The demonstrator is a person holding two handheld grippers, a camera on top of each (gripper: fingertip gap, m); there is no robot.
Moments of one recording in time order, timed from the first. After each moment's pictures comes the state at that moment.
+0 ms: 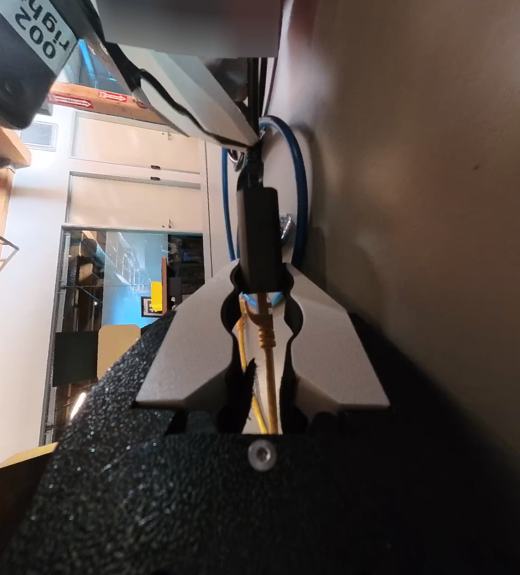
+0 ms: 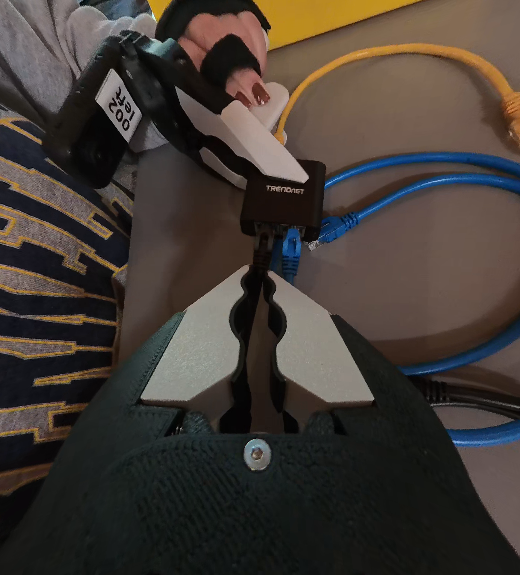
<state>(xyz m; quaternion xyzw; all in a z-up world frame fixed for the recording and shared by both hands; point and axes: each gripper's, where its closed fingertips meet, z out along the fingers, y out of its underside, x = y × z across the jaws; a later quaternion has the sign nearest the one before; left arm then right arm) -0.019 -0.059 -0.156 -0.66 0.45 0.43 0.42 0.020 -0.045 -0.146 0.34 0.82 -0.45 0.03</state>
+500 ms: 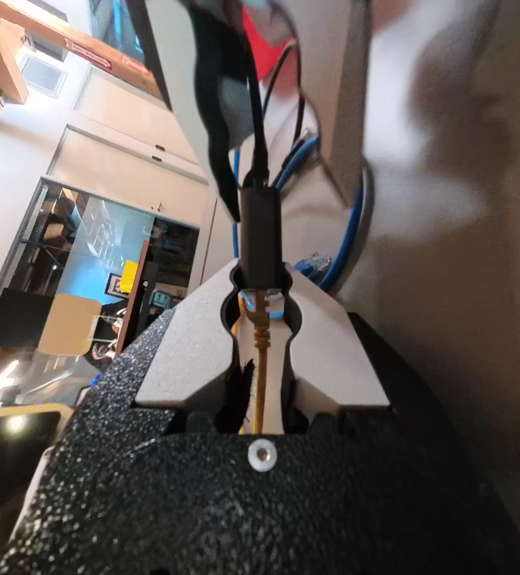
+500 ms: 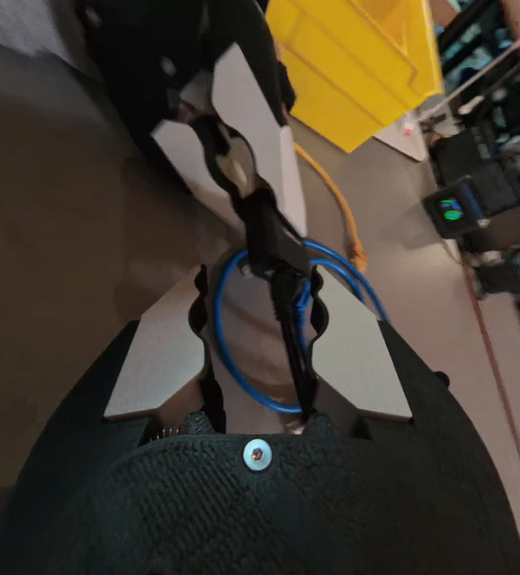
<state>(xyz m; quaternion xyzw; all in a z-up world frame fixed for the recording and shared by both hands) -0.033 -0.050 -0.133 -0.69 0.36 0.38 0.50 -0.016 -0.063 -0.136 0.19 0.87 -0.31 -0.34</state>
